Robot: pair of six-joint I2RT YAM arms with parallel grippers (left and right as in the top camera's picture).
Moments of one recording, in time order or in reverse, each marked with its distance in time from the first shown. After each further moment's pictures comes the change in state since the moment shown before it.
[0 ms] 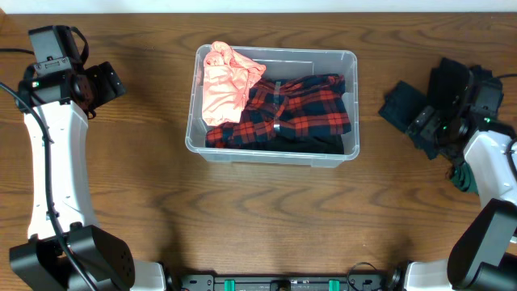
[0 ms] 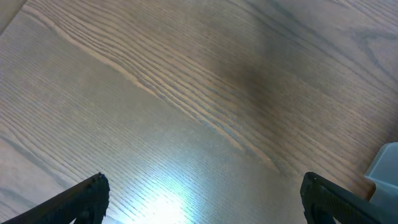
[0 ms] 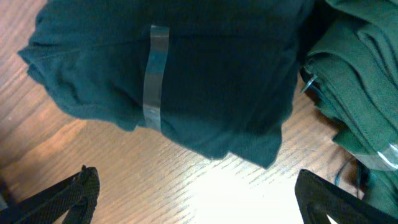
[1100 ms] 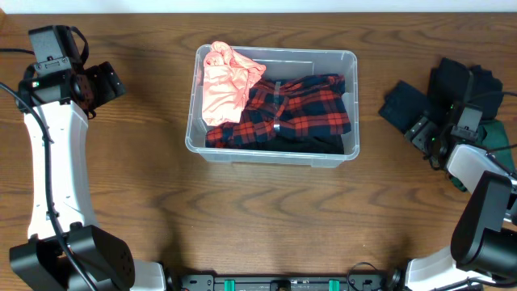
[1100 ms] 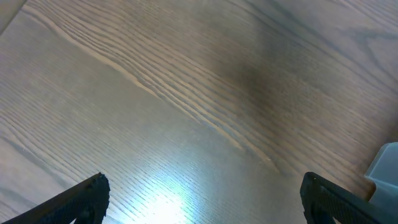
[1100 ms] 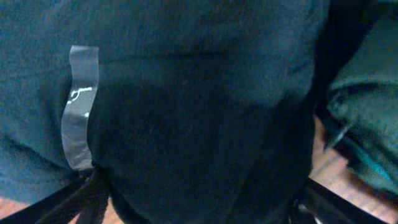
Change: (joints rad) left arm 0.000 0.000 0.000 0.000 0.000 0.000; right arm -0.011 0.133 -0.196 0.455 0.054 0.040
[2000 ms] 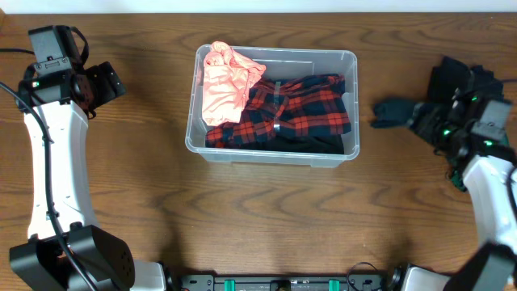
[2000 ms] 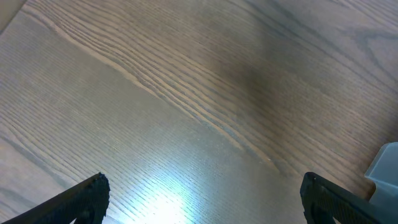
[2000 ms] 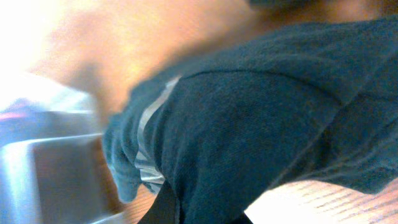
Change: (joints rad) left arm 0.000 0.000 0.000 0.000 0.000 0.000; right arm 0.000 -0.326 0.096 -0.298 -0.311 -0.074
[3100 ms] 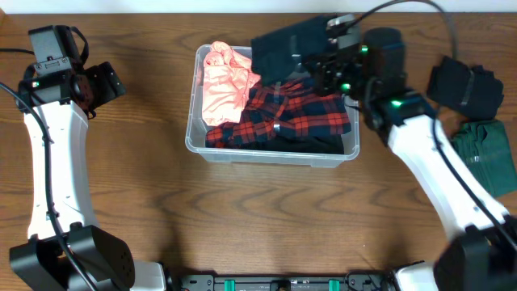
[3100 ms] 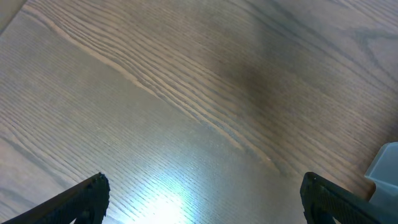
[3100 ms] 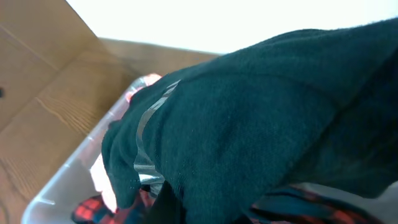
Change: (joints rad) left arm 0.000 0.000 0.000 0.000 0.000 0.000; right arm 0.624 0.188 0.344 0.240 -0.081 -0.117
